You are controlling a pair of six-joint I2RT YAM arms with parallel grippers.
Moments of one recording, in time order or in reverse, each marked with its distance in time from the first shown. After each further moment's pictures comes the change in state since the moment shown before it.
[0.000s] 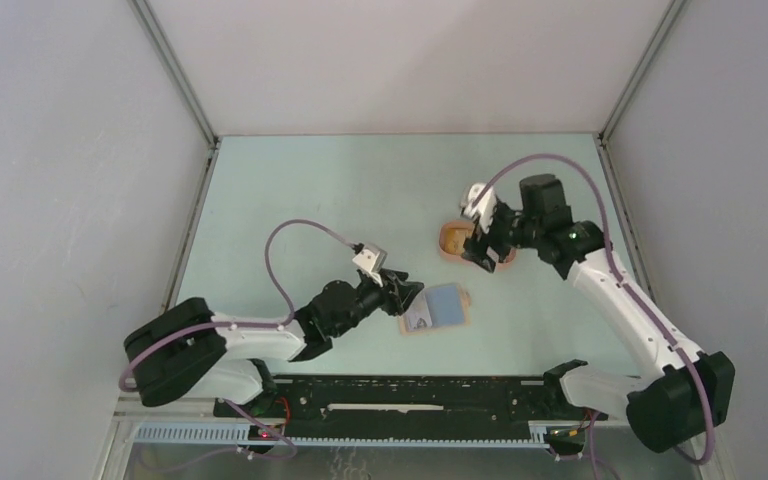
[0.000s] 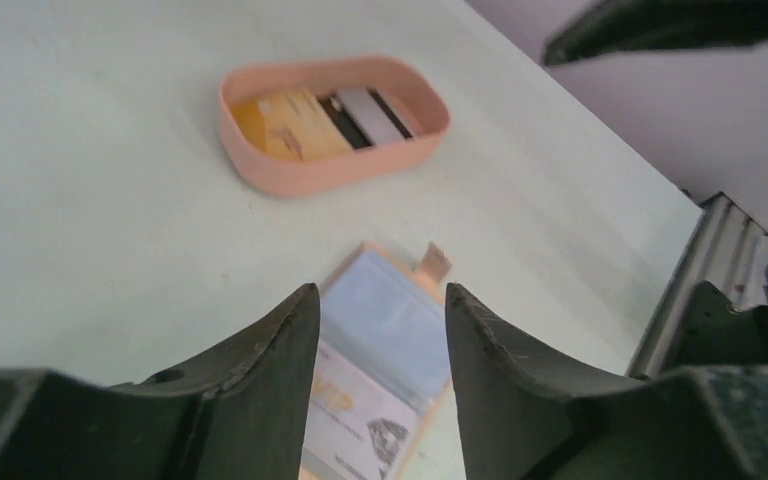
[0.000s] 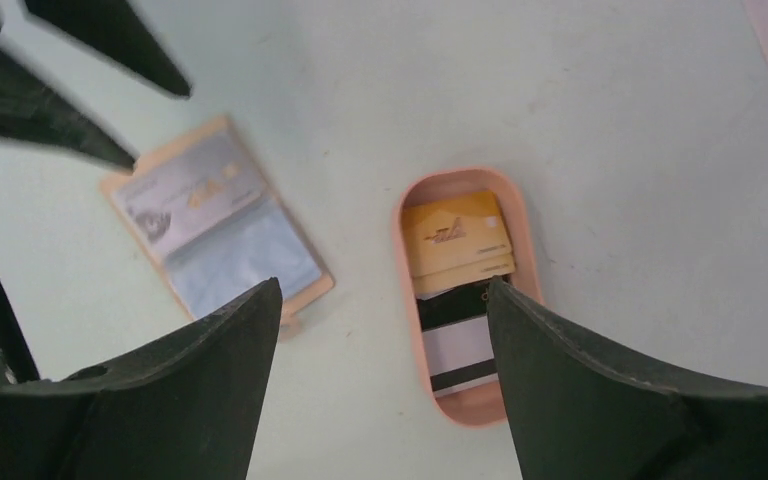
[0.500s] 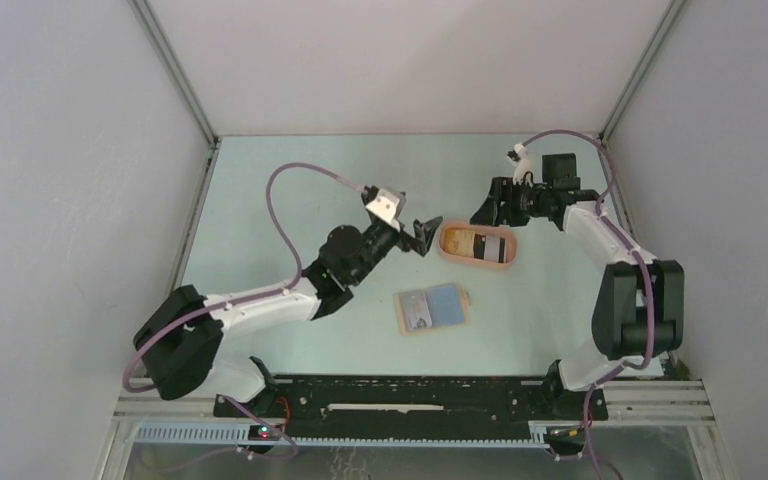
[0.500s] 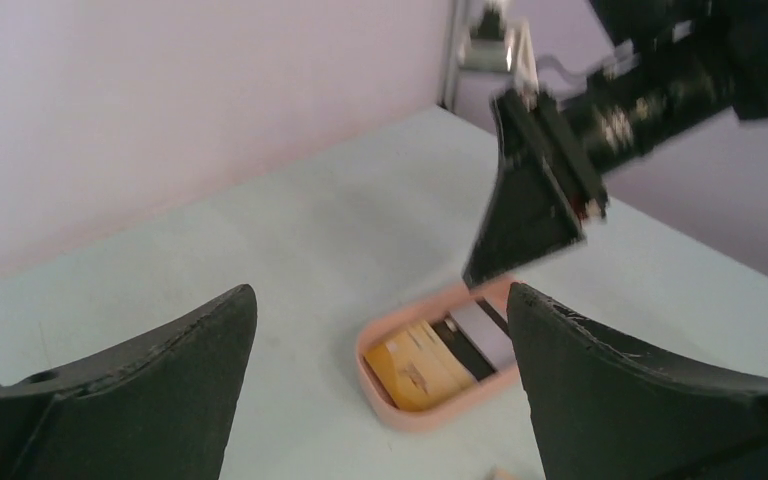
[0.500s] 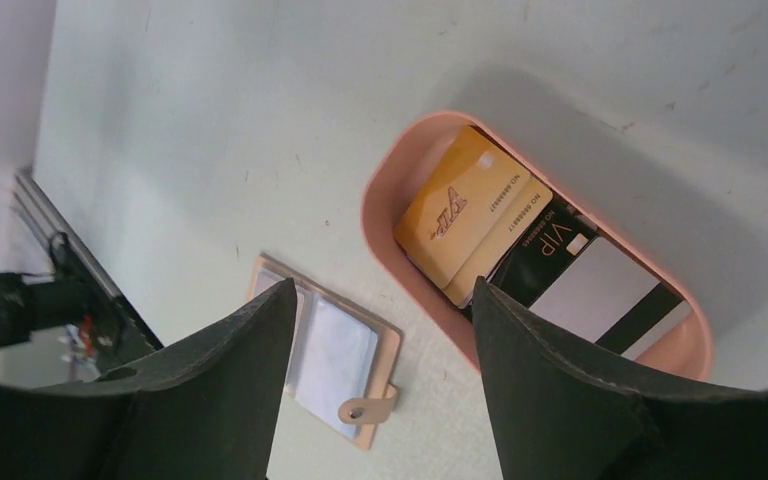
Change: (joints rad) left arm 0.098 0.010 0.367 -0.134 -0.029 0.417; right arm -0.333 0.398 0.129 0.181 -0.199 0.781
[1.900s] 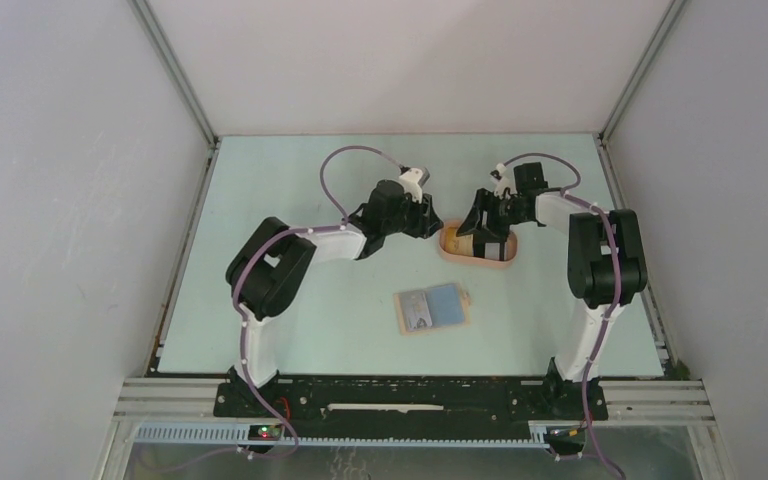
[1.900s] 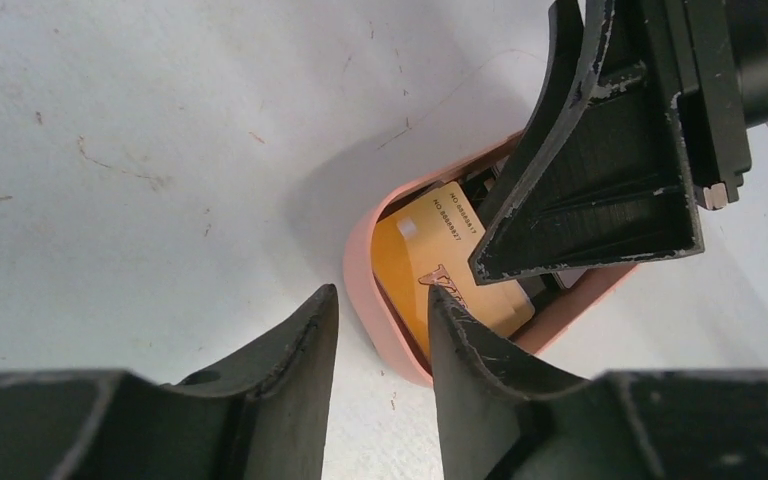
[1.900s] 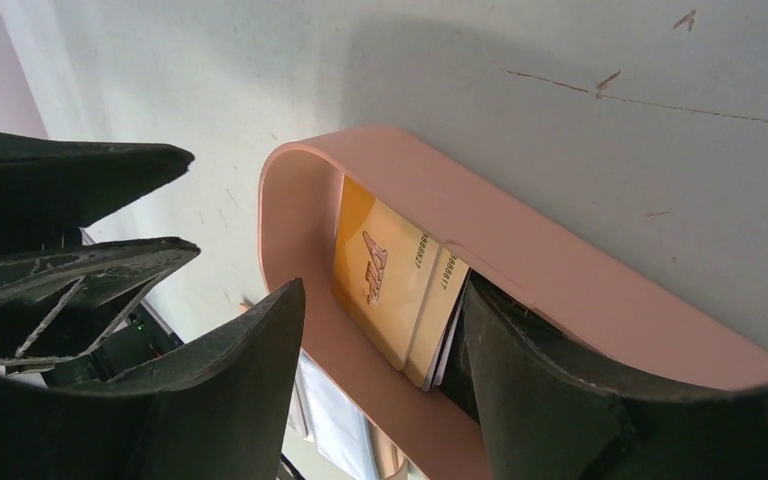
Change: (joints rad) left arm 0.244 0.632 0.496 -0.396 0.415 -0.325; right arm 0.032 0.399 0.090 0.055 0.028 0.262
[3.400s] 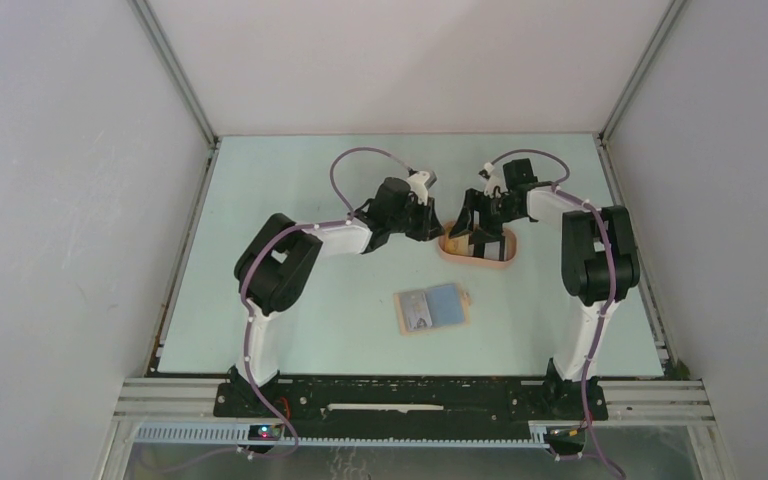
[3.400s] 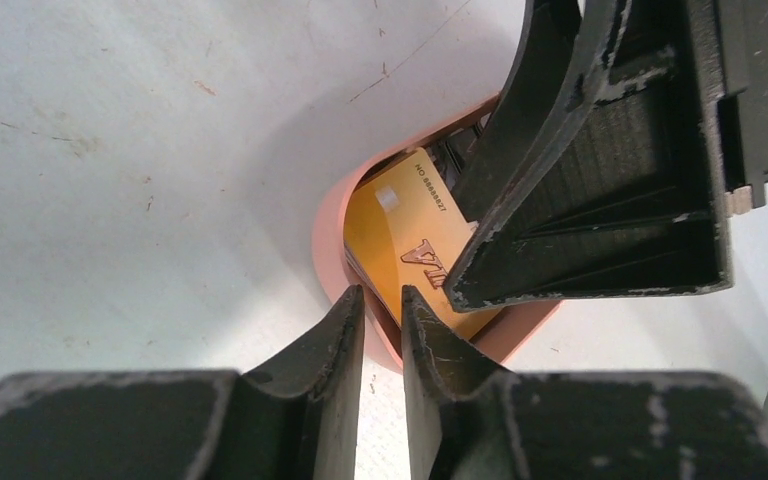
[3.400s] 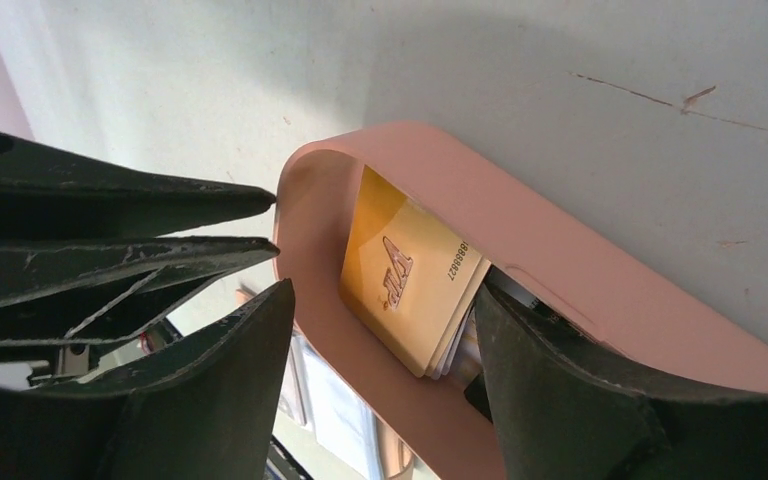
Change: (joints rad) left arm 0.003 0.069 0.103 -0.150 0.108 -0.016; right arm 0.053 0.030 0.072 -0.090 0.021 -0.056
